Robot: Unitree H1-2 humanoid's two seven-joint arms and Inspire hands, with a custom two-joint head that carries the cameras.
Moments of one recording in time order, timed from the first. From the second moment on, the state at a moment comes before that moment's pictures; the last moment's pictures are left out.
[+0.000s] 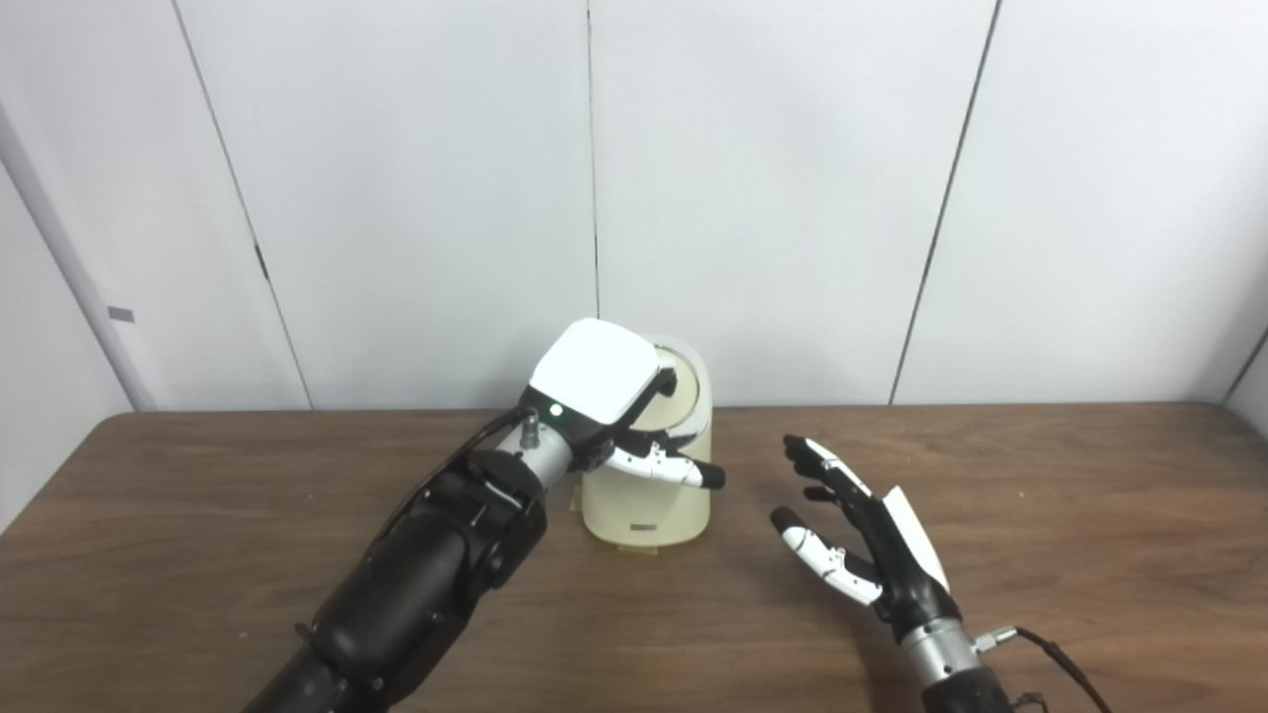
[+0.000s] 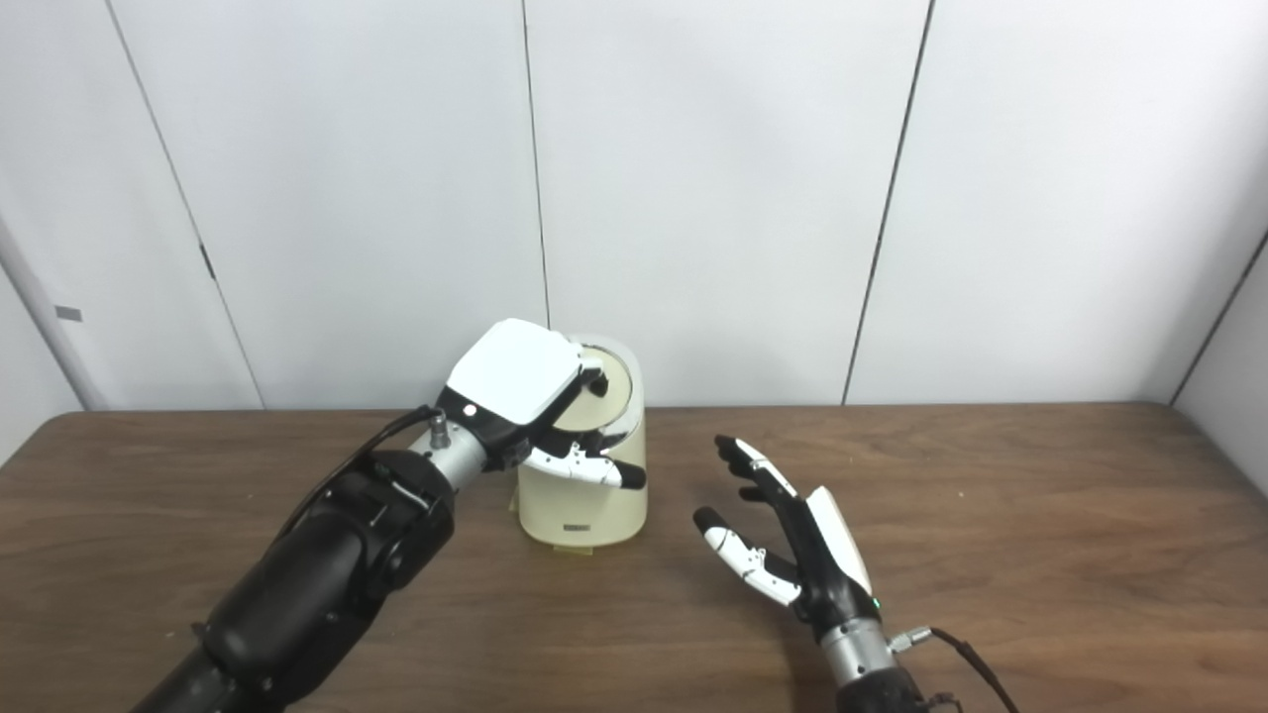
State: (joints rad) left arm -0.70 0.28 -0.54 0.12 1.18 0.03 -0.27; right arm -0.25 -0.15 0.10 0.22 -0.34 -0.24 -0.09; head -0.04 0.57
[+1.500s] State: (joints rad) left arm -0.79 0.27 -0.45 0.17 1.26 0.18 -0.17; right arm -0.26 -0.14 0.10 0.22 -0.36 -0.23 -0.10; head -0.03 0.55
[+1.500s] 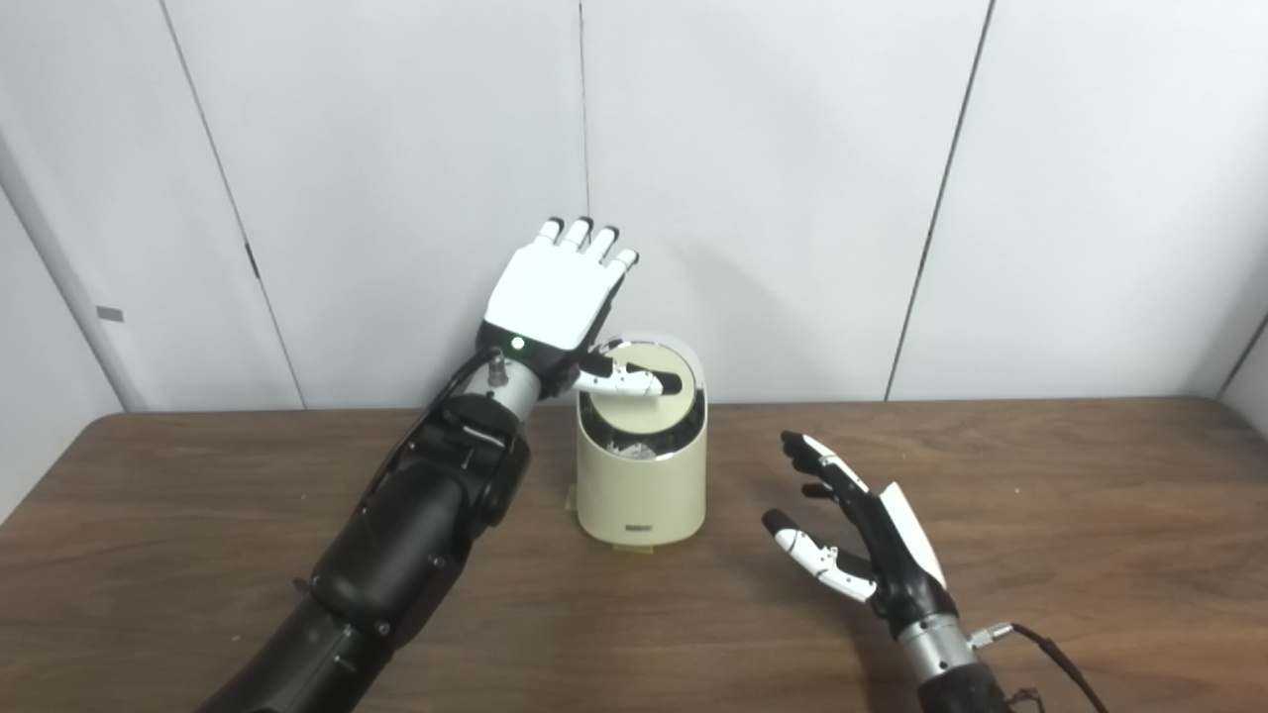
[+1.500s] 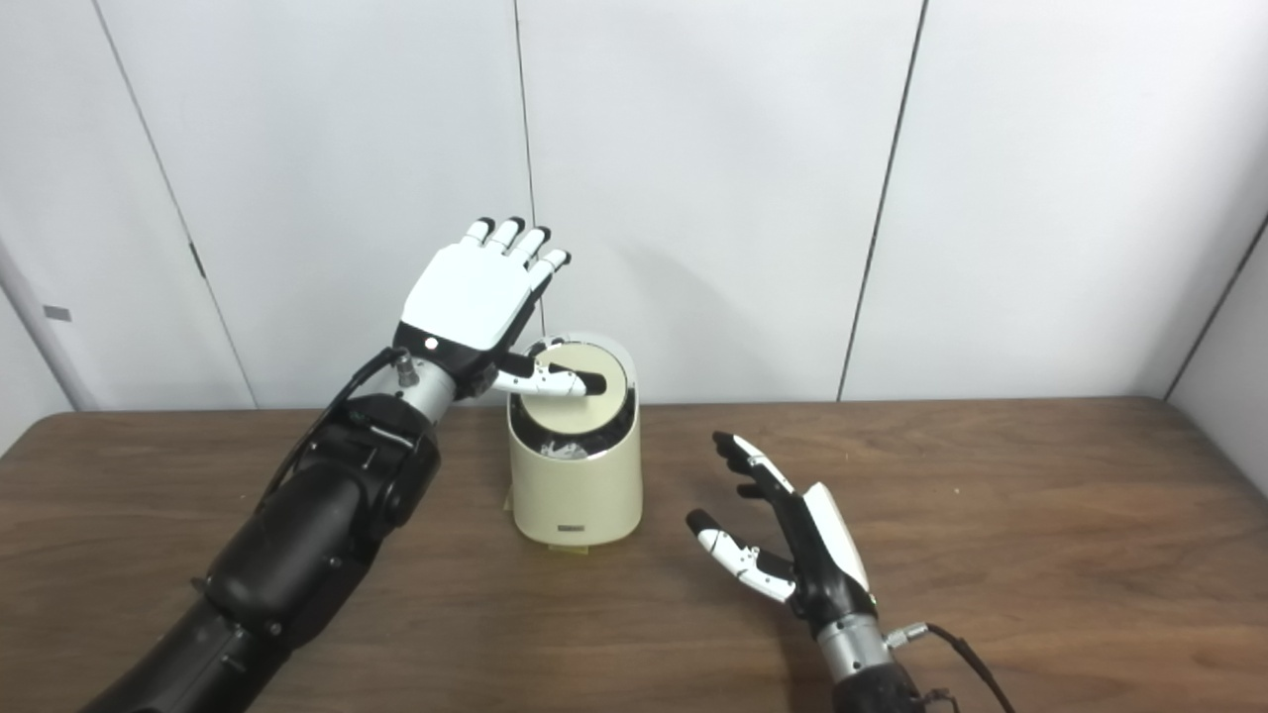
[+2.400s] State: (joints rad) left arm -0.50 0.13 -0.03 -0.07 0.50 0.08 -0.13; right arm -0.26 -0.13 0.10 0.22 -0.36 -0.23 -0.10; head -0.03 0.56
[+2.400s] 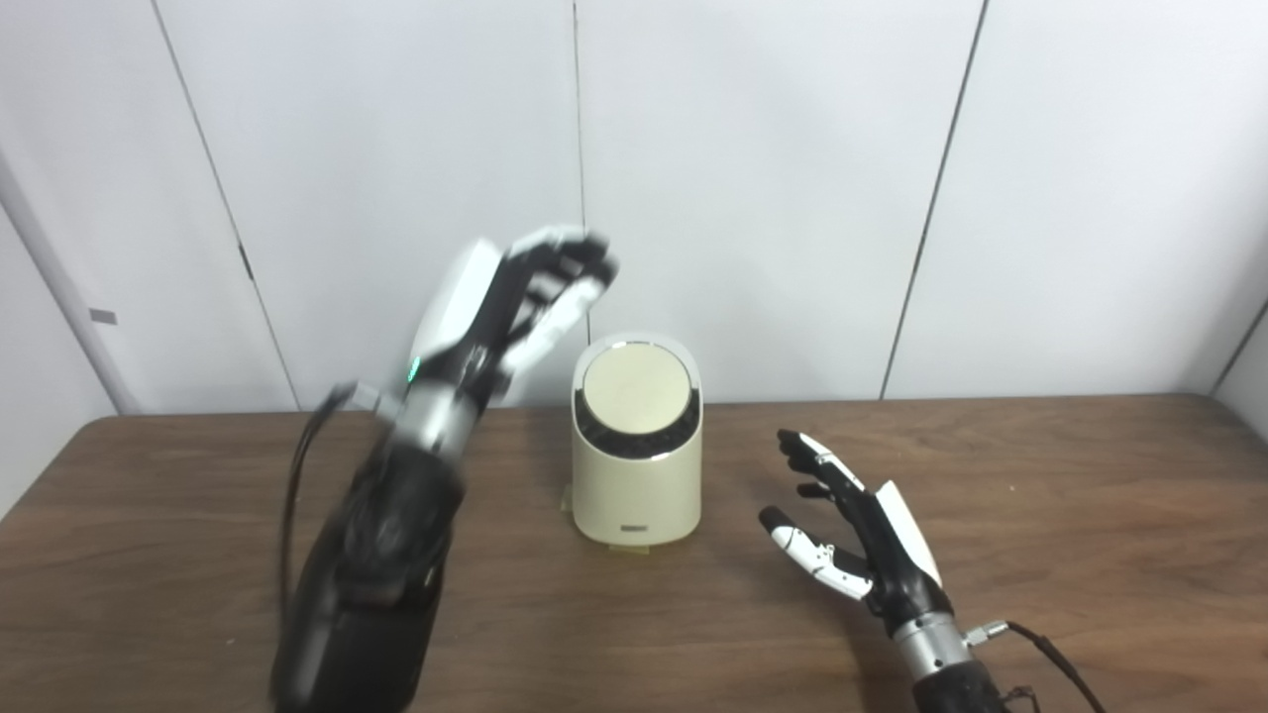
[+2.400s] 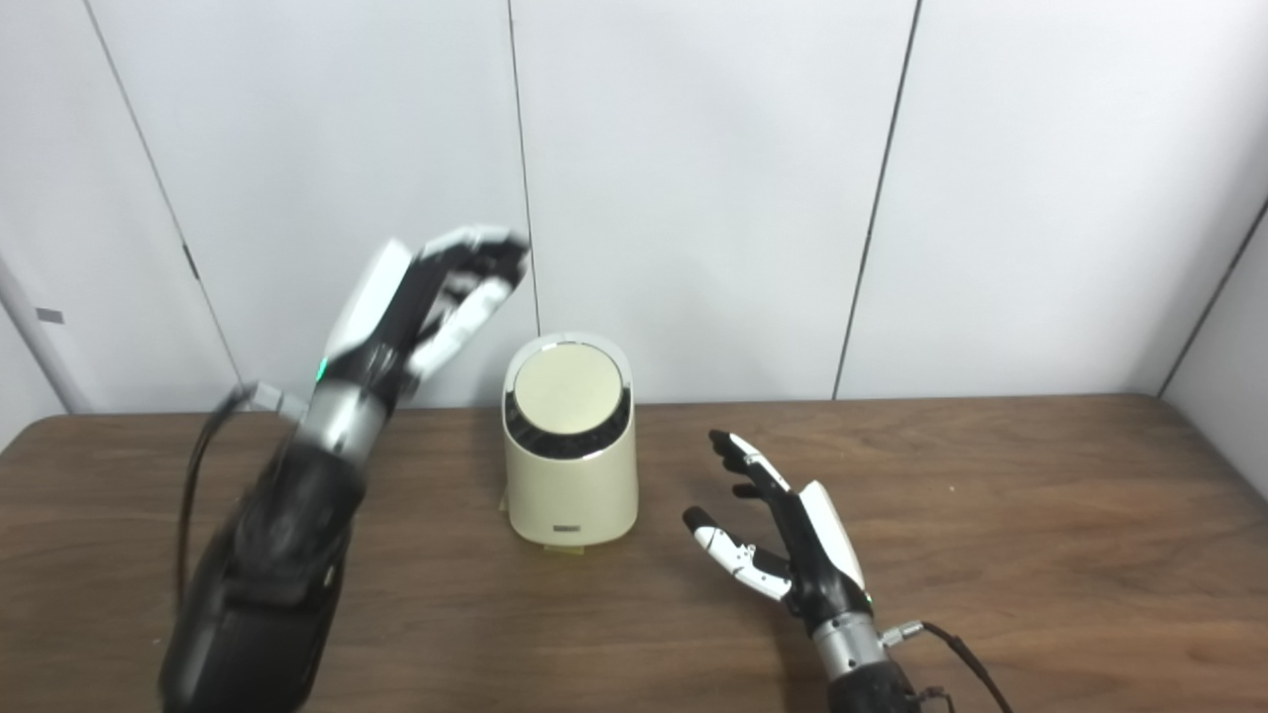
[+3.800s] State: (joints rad) left arm -0.22 0.13 0.00 0.19 0.24 -0.29 0.08; right arm -0.26 -0.12 0.07 0.23 -0.36 -0.20 -0.15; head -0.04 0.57
